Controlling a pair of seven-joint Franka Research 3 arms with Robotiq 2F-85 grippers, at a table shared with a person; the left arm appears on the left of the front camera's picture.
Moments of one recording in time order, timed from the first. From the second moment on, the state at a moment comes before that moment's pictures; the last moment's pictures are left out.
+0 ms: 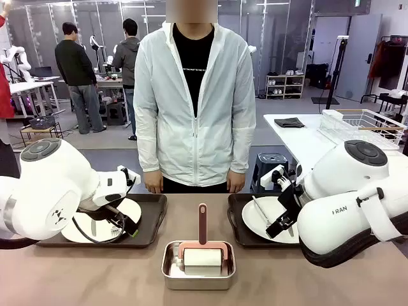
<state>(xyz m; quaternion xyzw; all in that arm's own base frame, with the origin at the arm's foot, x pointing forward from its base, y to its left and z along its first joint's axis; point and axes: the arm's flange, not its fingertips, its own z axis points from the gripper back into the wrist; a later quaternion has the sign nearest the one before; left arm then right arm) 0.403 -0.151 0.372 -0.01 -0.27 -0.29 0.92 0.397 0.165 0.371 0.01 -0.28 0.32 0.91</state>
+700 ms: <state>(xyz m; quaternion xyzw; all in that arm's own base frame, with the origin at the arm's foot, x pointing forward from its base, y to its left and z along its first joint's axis) 0.403 -0.152 0.372 -0.01 -0.27 -0.29 0.92 0.397 0.164 0.371 0.01 -0.28 0.32 0.91</state>
